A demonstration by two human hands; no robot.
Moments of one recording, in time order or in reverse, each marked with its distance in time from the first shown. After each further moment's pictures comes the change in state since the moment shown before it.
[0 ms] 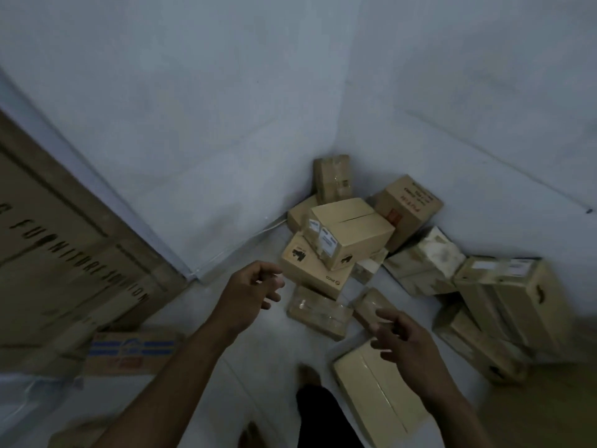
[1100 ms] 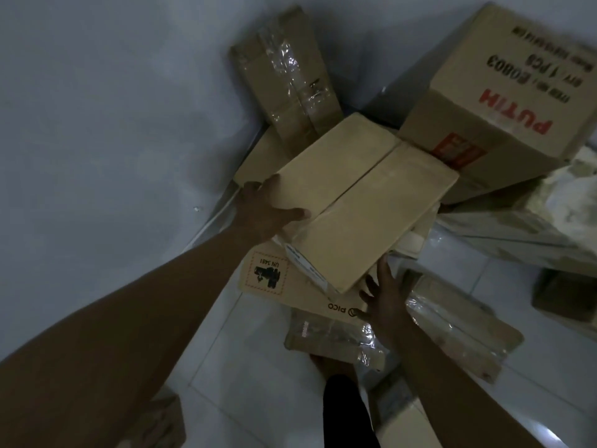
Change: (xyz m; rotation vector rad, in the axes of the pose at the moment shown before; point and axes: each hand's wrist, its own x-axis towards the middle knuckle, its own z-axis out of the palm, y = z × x) left_hand 0.613 -0.166 0.179 0.846 -0.220 -0.214; right_hand 0.576 0.184 0.062 0.864 -0.006 0.541
